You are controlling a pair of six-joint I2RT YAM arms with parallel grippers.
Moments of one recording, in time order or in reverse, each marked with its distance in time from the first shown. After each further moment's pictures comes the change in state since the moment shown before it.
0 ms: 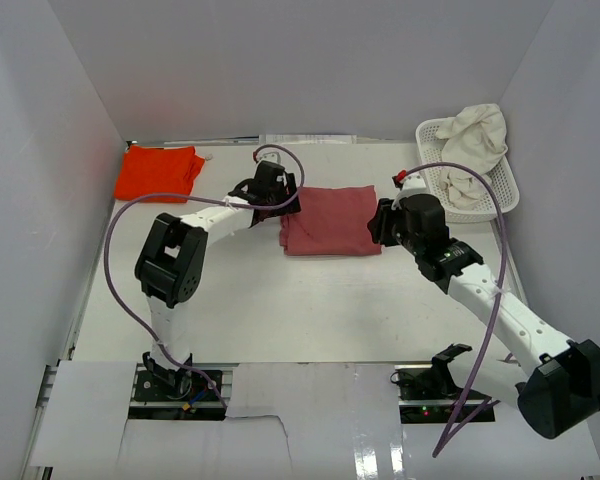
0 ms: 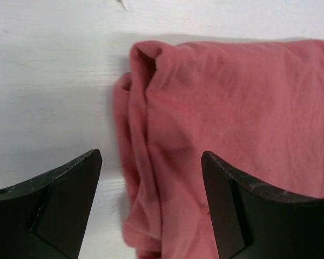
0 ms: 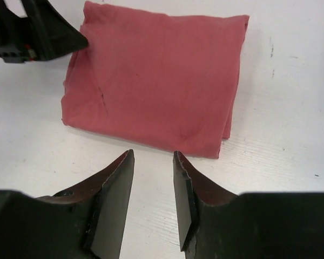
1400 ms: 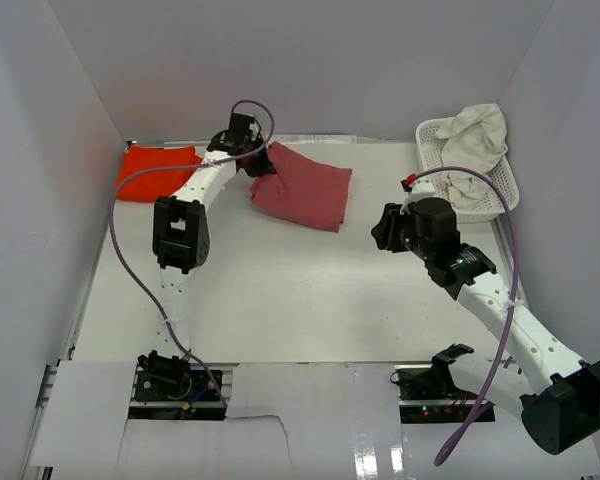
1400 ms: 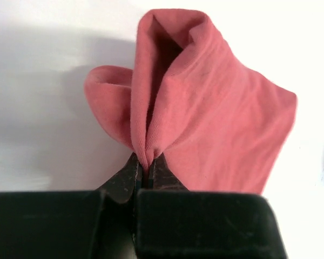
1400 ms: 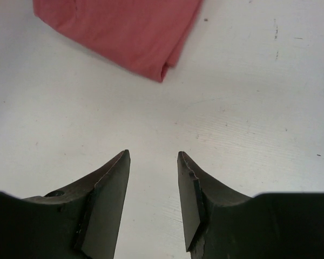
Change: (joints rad) left arm 0.199 0.406 0.723 -0.389 0.346 -0.051; right arm -0.023 -0.098 0.010 -0.120 -0.043 0.022
